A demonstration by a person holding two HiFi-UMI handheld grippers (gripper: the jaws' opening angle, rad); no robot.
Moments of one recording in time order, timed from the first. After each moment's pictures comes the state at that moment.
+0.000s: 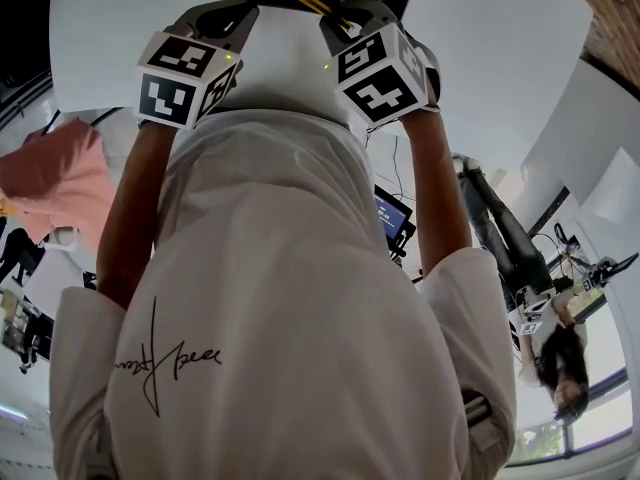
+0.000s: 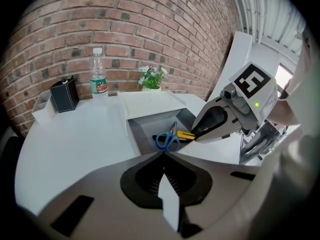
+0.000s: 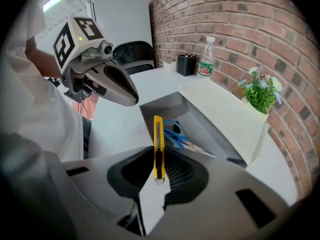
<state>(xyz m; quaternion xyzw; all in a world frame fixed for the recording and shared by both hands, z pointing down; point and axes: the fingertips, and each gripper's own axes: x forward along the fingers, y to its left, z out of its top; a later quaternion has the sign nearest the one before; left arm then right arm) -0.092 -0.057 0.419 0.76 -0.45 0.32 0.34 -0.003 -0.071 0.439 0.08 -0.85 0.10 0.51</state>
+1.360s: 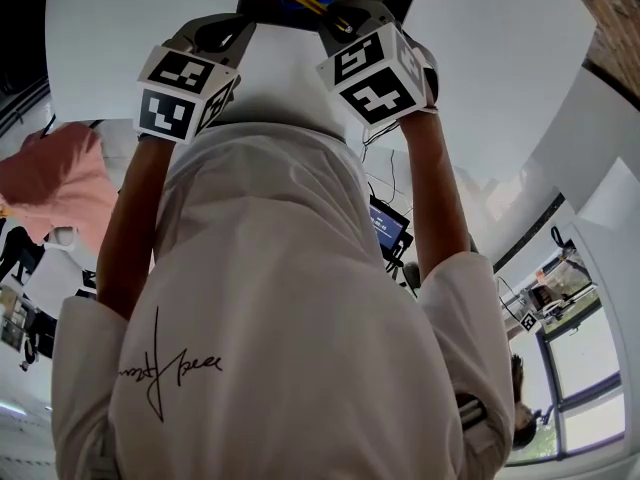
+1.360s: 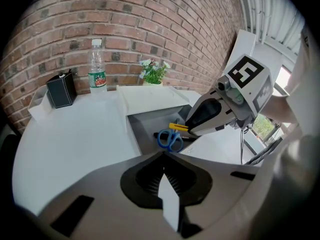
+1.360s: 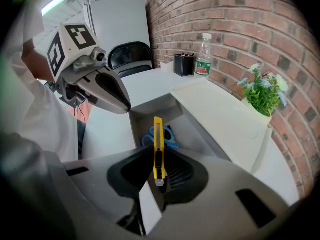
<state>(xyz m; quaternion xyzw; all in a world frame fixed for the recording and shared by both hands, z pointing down) -0.098 -0.061 0.434 0.75 -0.44 0.32 0.36 -0.018 -0.095 0.446 0.07 -0.86 0.10 0.50</state>
